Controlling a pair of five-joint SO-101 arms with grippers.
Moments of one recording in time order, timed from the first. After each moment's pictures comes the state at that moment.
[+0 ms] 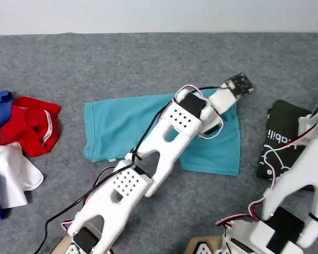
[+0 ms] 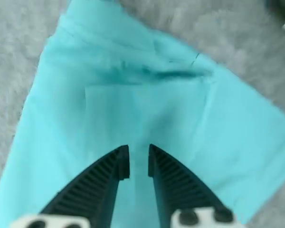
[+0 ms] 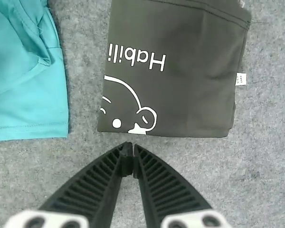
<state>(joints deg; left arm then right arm) 37.5 62.5 -71.9 89.0 -11.8 33.2 -7.9 -14.7 100.7 25.9</state>
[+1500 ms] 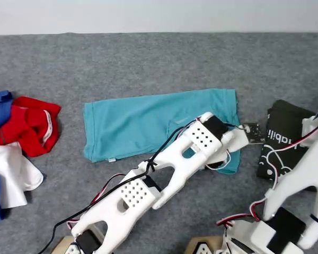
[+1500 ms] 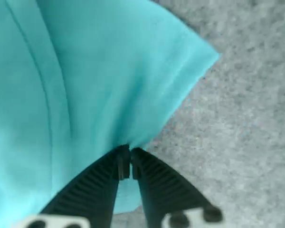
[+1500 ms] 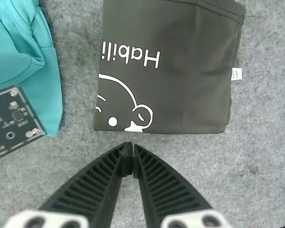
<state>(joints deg) 45.6 59.9 -57.6 98.9 -18.2 34.7 -7.9 -14.7 100.7 25.9</state>
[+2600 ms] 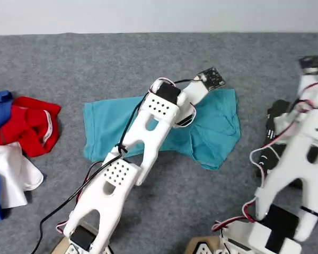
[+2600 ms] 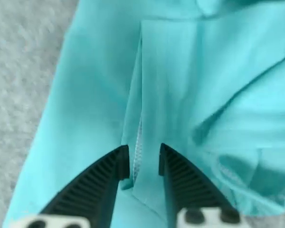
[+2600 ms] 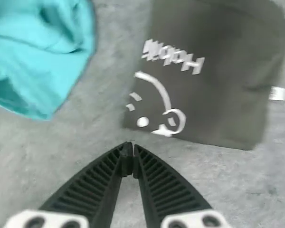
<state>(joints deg) 27.4 66.6 -72.9 91.1 -19.5 24.1 -7.9 -7.7 100.7 25.9</state>
